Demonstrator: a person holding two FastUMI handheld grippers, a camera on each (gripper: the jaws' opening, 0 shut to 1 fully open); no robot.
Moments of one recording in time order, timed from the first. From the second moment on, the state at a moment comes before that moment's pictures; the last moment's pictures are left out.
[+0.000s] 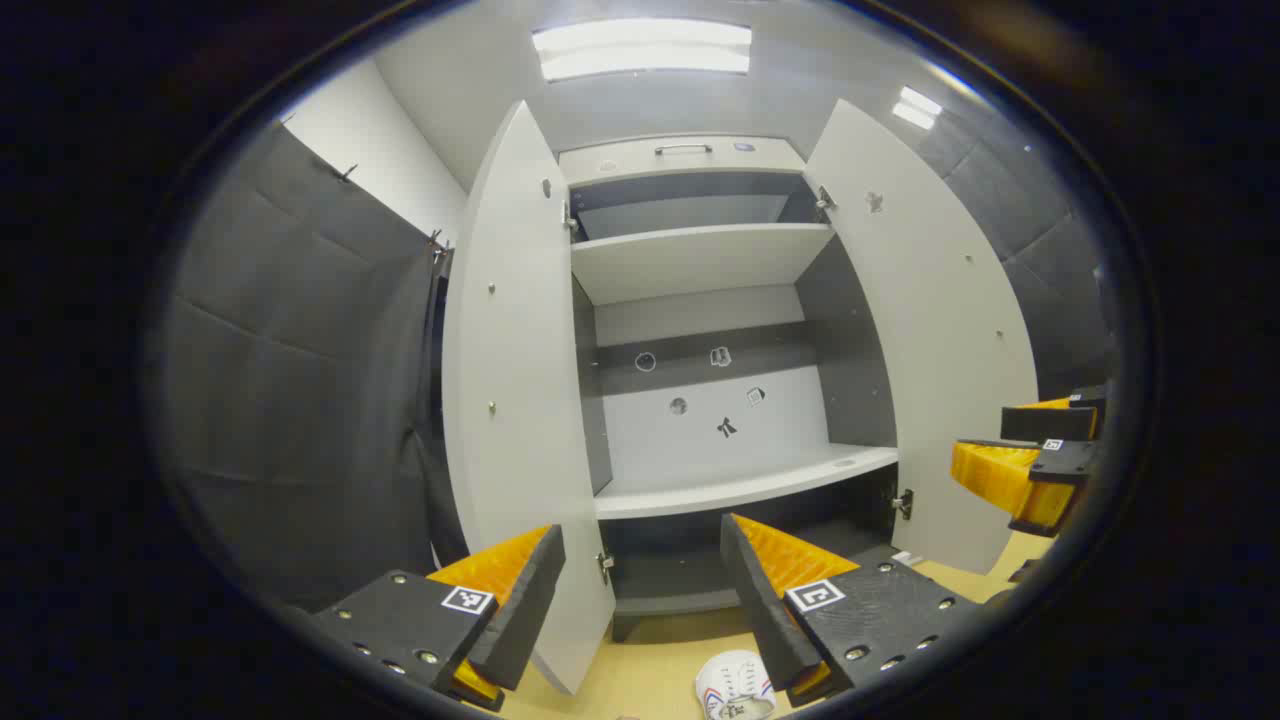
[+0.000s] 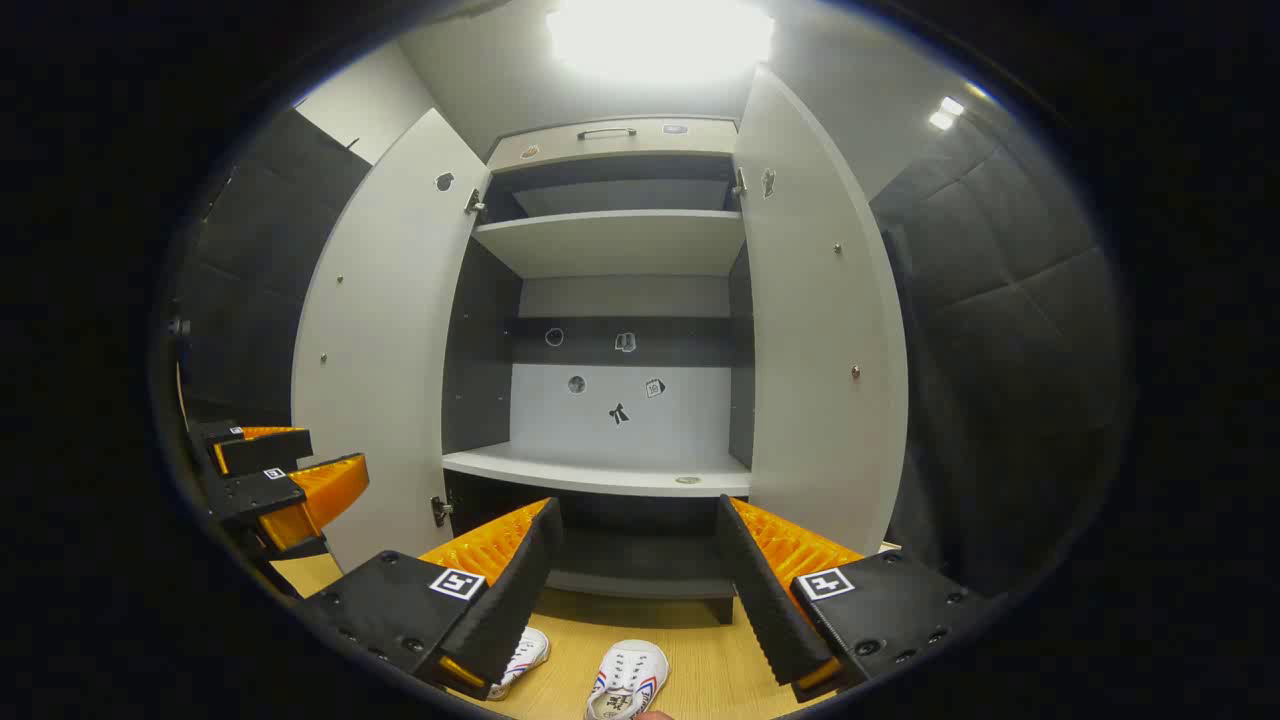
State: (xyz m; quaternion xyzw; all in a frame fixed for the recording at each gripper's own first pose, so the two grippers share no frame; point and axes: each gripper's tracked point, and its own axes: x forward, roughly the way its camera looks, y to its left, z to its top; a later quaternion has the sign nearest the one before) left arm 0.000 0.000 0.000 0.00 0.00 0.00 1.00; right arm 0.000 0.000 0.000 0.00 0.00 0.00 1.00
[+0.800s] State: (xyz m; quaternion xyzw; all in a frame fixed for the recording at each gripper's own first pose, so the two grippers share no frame) left arm -0.005 0.005 0.002 0.01 0.00 0.01 1.00; right arm 0.007 -0.025 -0.033 0.02 0.05 -0.03 1.00
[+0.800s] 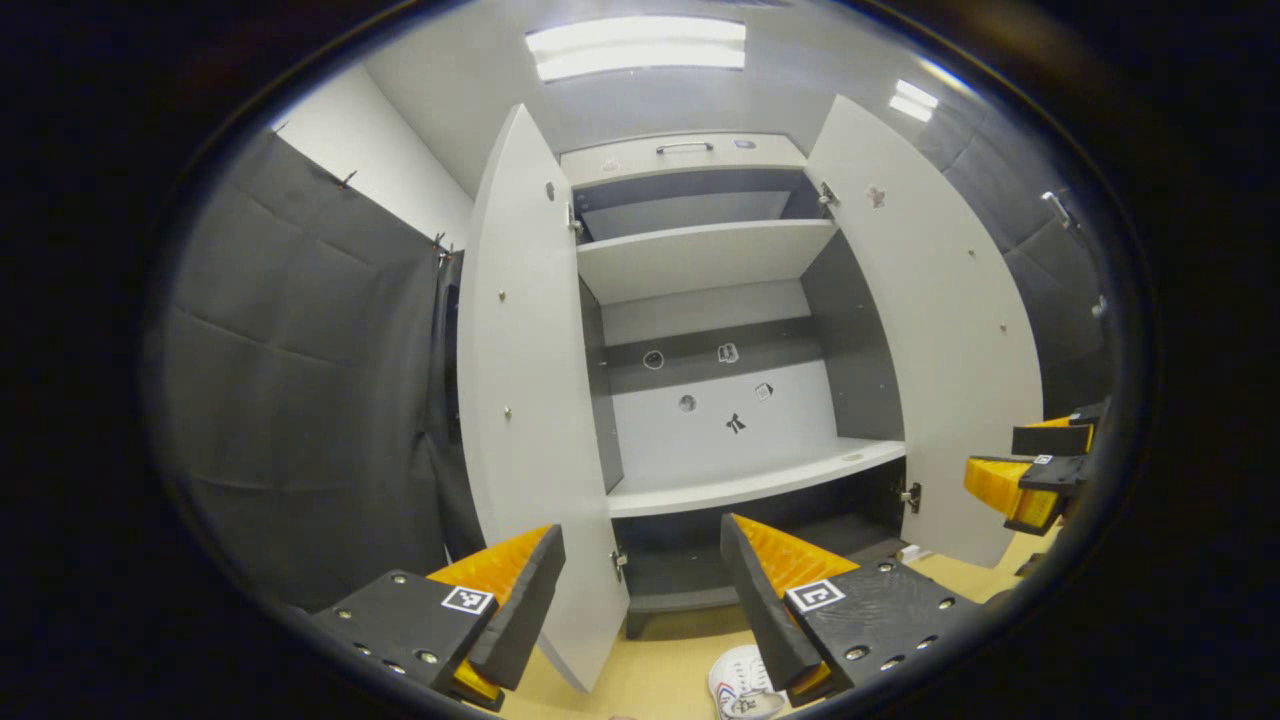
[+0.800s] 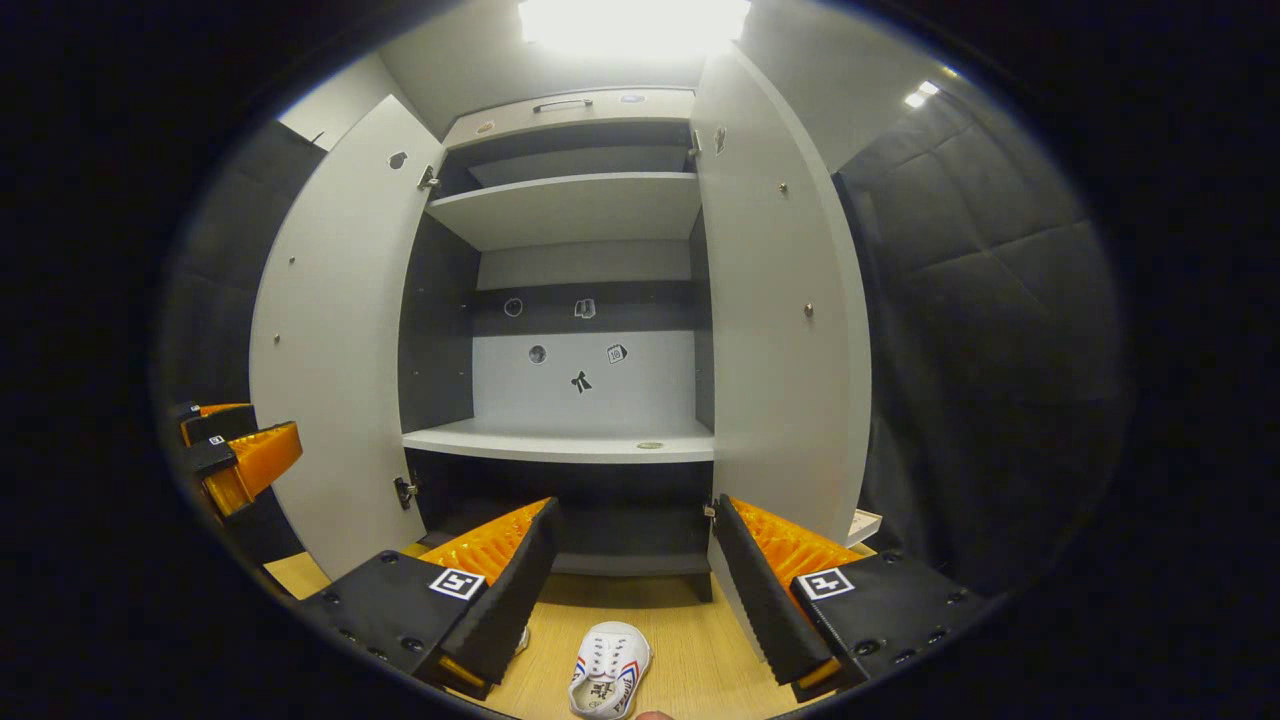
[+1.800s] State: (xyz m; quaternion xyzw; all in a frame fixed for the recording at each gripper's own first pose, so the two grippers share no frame) left arm -0.034 0.046 0.022 0.03 0.00 0.10 1.00; right arm 0.051 0.058 -0.167 0.02 0.26 0.09 0.96
